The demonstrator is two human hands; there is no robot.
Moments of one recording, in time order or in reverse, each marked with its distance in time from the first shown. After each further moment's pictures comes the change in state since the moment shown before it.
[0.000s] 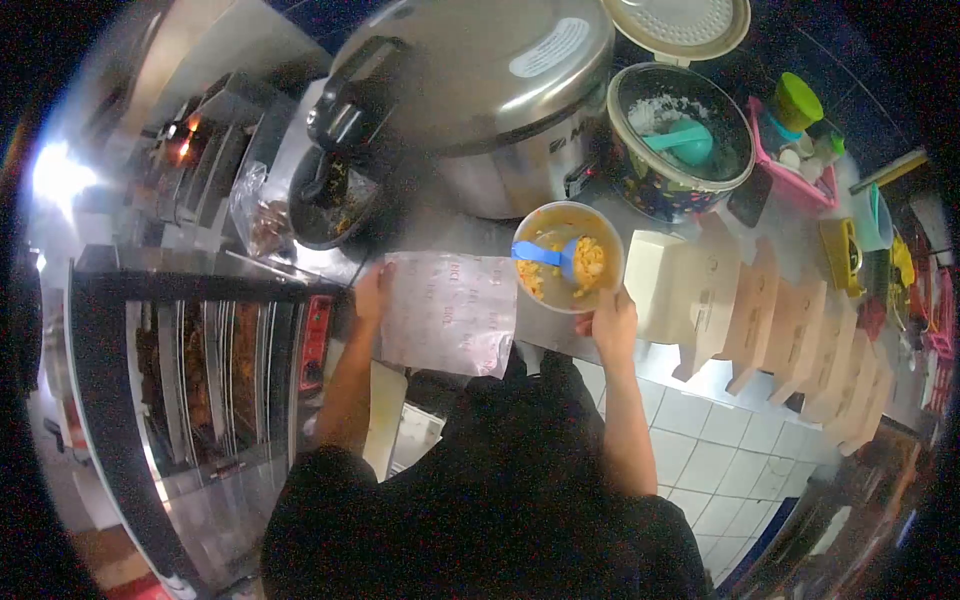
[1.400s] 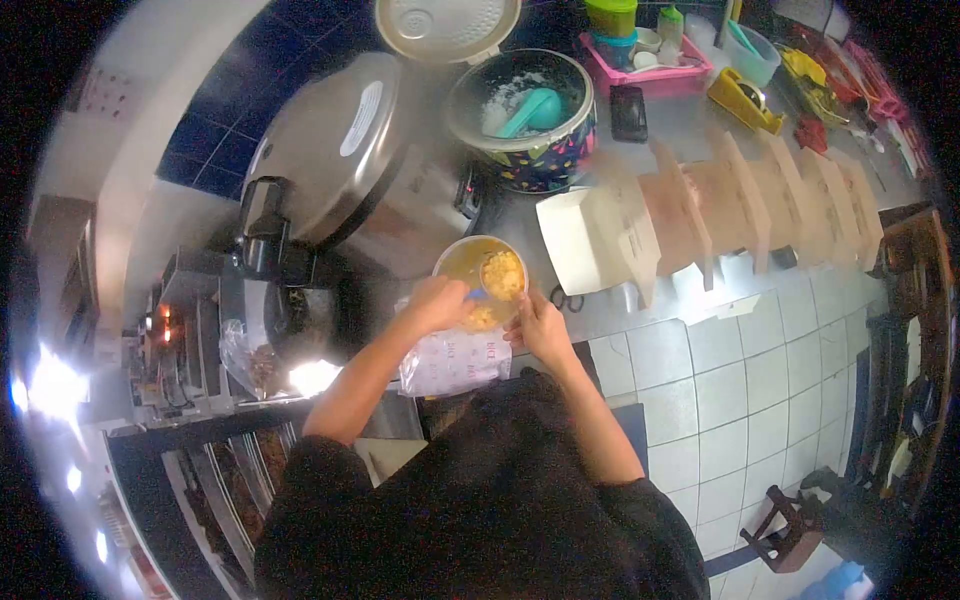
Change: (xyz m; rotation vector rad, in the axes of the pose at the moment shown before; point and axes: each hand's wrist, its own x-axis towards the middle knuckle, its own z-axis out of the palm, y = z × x) left_hand 0.038 0.287 0.044 0.532 -0.999 0.747; right_hand -0.045 0.013 0.023 0.178 0.023 -0.095
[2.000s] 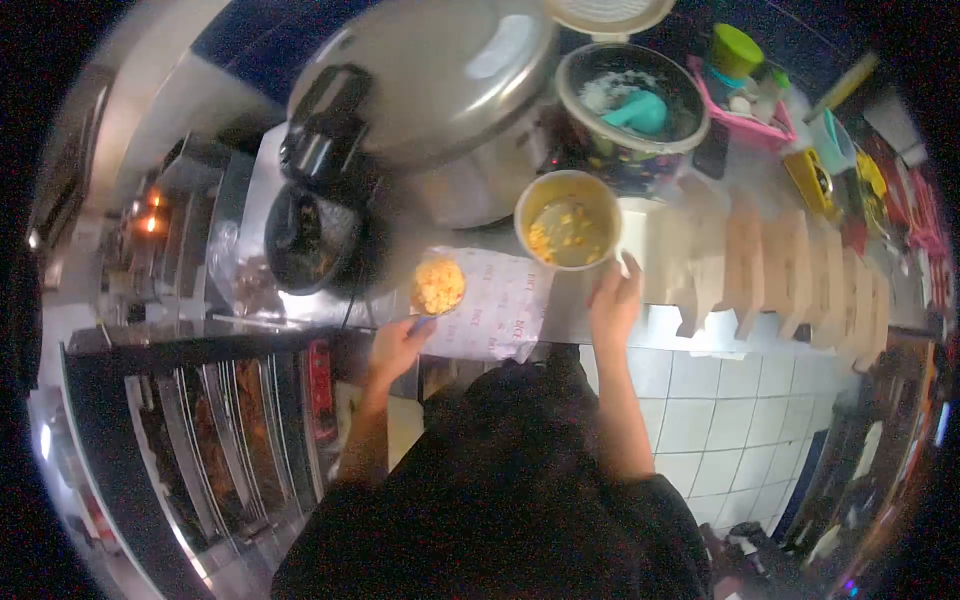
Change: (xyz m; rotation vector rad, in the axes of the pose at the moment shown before) left_hand -0.162 -0.075 0.121 -0.722 0.472 -0.422; right_hand 0.028 -0.013 0.007 0.010 0.382 -0.208
